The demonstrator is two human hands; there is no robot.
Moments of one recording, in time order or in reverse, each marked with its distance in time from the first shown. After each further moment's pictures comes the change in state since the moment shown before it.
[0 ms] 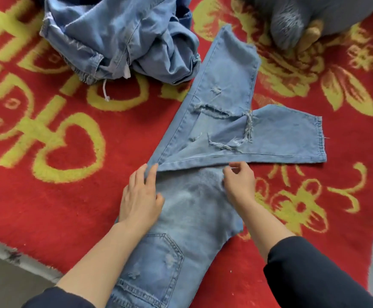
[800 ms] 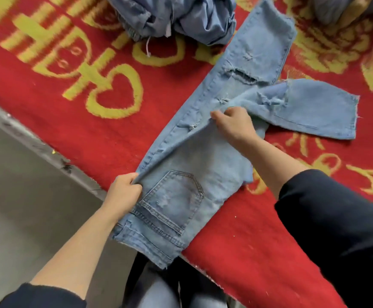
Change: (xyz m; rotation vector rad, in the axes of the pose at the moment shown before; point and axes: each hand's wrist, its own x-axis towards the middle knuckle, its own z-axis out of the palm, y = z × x) left_hand -0.137 -0.052 -0.007 -0.555 -0.097 -0.478; right_hand -0.073 -0.061 -0.015 -0.209 -0.330 -0.443
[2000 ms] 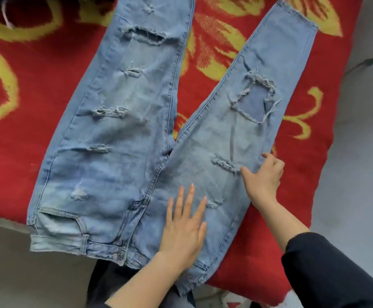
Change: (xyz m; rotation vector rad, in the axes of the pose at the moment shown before) left_hand -0.101 0.047 0.256 0.820 -0.160 0.807; right_hand -0.101 0.271 -0.086 -0.174 0.417 0.539
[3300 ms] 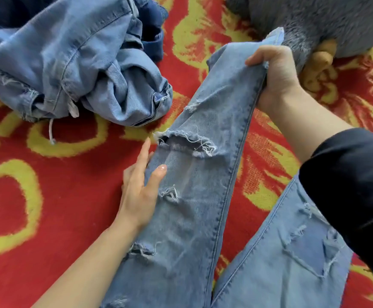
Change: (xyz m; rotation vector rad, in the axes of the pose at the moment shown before) left_hand 0.255 -0.223 -0.196 -1.031 0.484 -0.328; right_hand 0.219 -0.444 -0.019 1.126 -0.706 -0.213
